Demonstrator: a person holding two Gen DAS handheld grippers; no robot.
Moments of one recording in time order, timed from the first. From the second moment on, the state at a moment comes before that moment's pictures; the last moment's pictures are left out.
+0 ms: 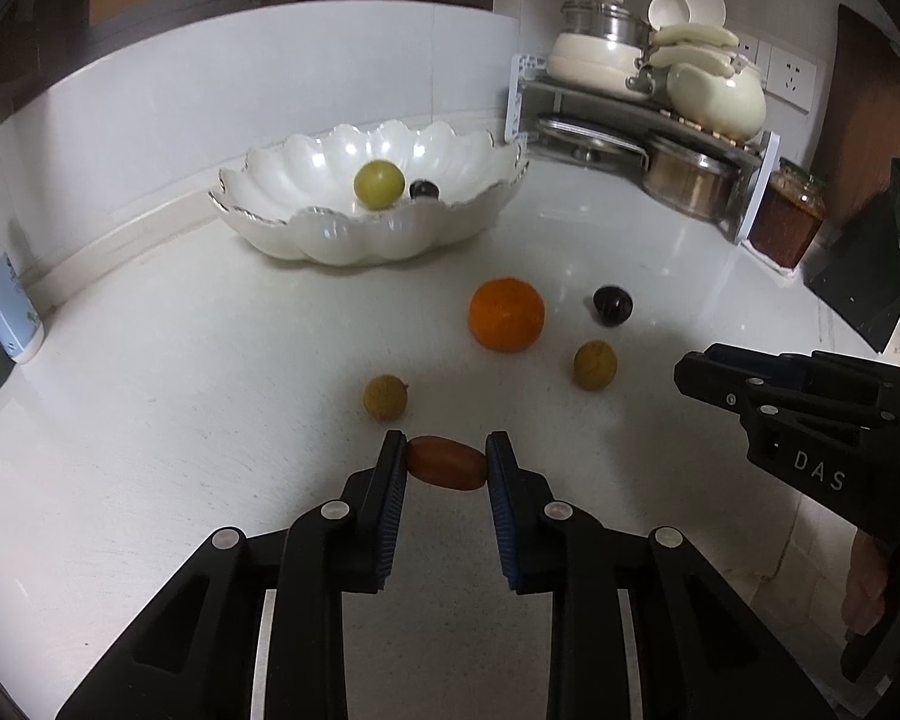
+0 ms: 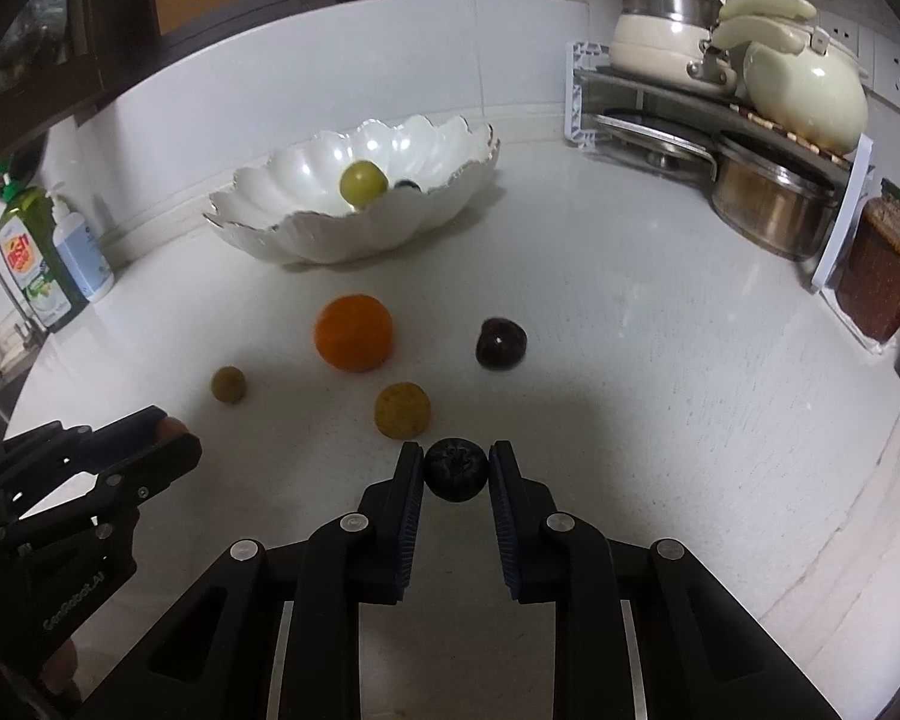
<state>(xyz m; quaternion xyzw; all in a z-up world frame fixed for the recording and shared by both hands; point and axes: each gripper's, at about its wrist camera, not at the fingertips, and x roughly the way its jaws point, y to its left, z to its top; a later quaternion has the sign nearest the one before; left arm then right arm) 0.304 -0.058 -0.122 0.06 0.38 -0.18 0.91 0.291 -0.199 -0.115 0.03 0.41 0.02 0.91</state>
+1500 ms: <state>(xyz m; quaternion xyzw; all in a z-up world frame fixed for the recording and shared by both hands) 0.331 -0.021 -0.006 0.05 0.24 -0.14 0.96 0.314 -0.165 -0.006 0.02 0.26 0.03 0.96</state>
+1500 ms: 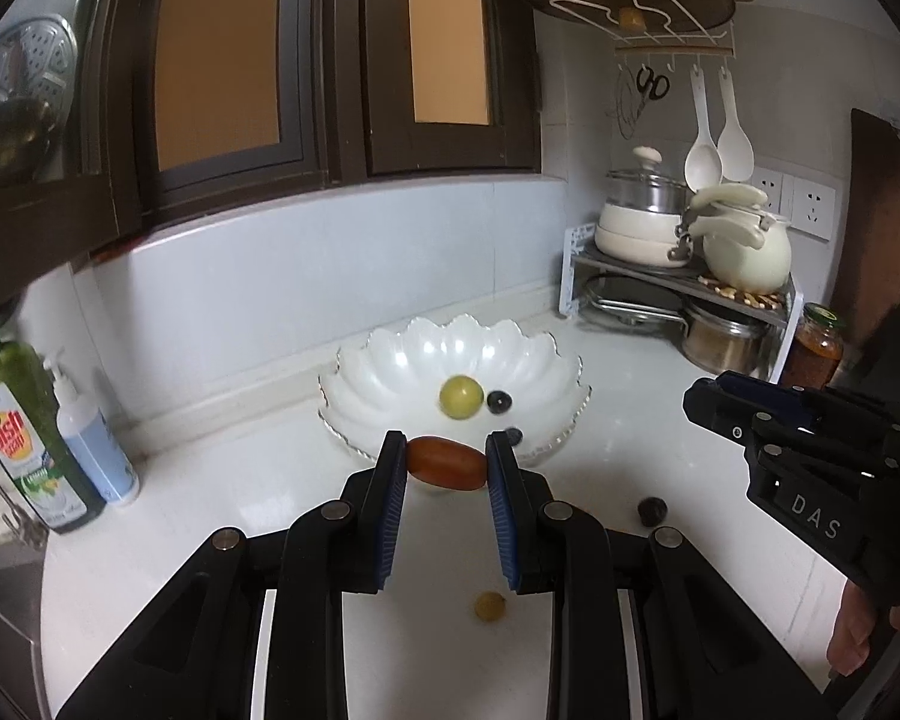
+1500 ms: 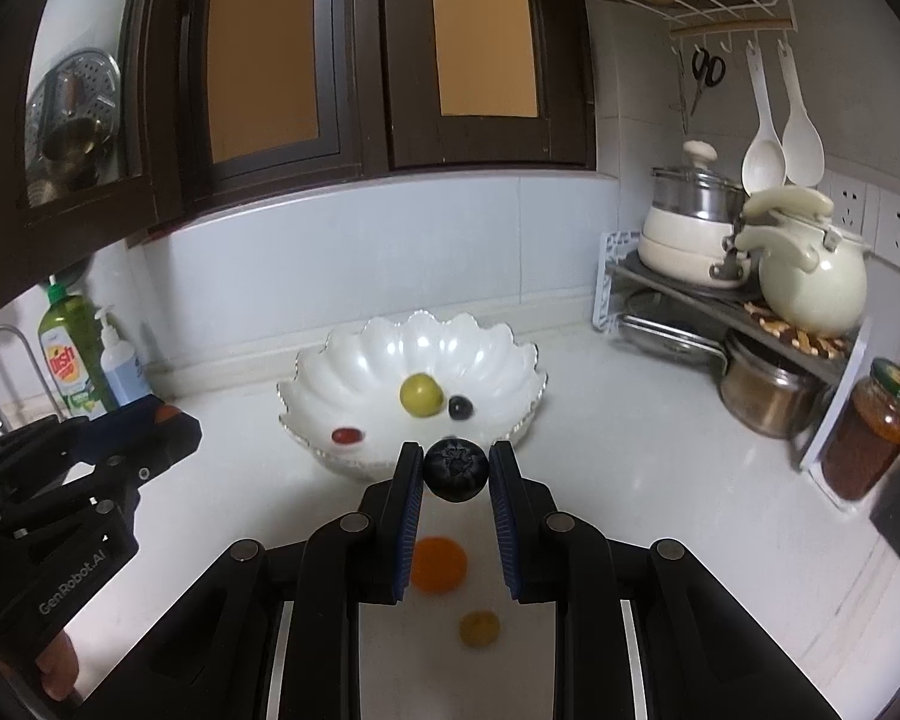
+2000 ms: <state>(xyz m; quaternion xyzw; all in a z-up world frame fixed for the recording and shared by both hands) 0.383 -0.016 0.015 0.04 0.24 -0.13 0.96 0.364 -0.157 0.014 0.03 0.26 0.03 0.97</state>
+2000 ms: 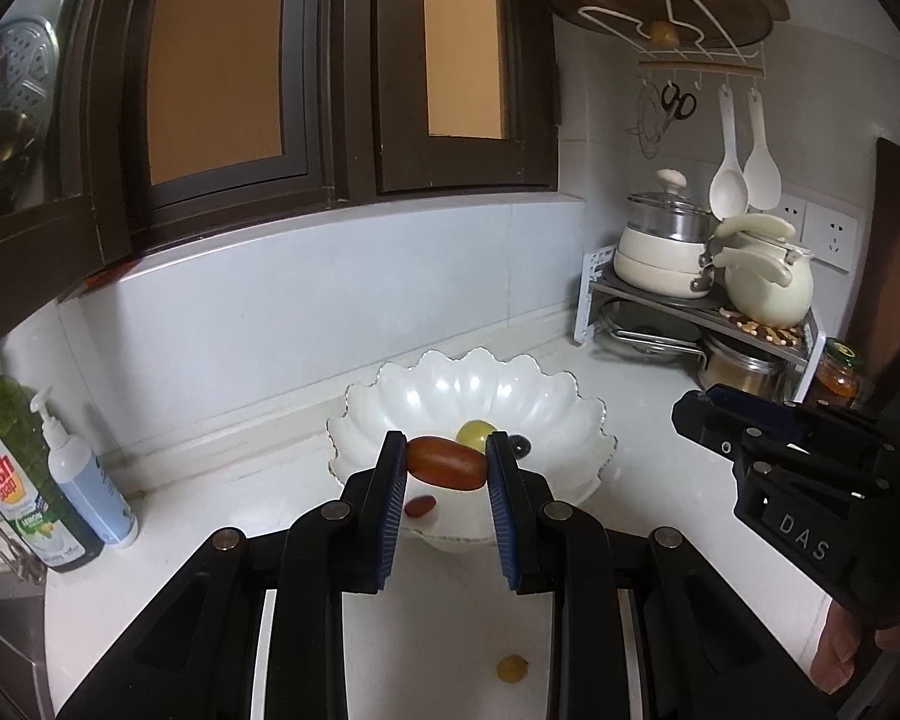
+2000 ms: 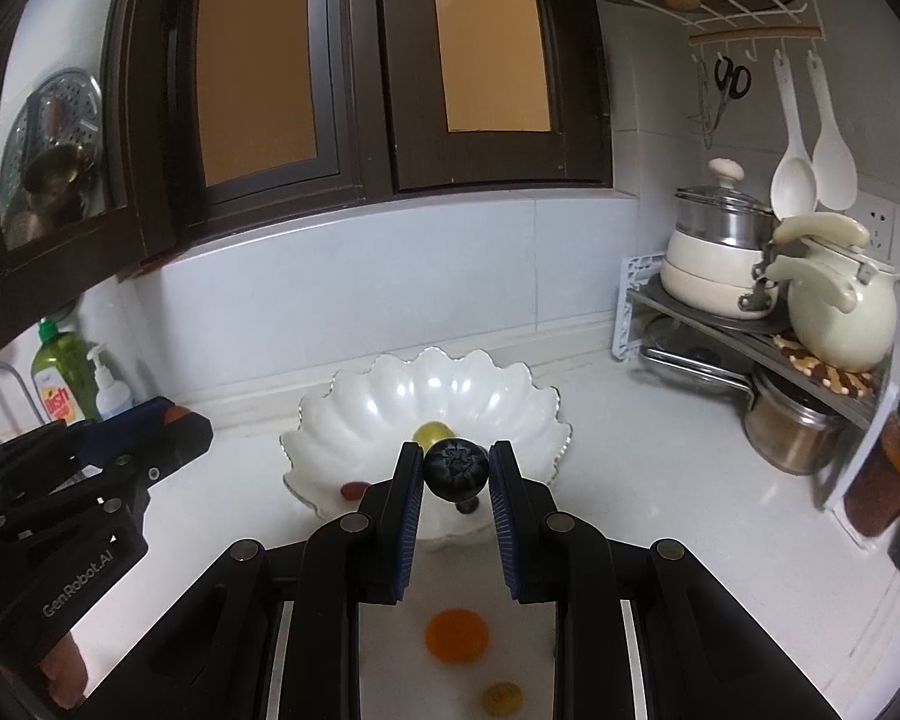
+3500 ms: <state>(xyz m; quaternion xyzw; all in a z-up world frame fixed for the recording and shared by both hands) 0.570 -0.037 -0.046 0.08 0.41 -0.11 0.90 0.548 -0.173 -0.060 0.03 0.46 -0.01 0.89</state>
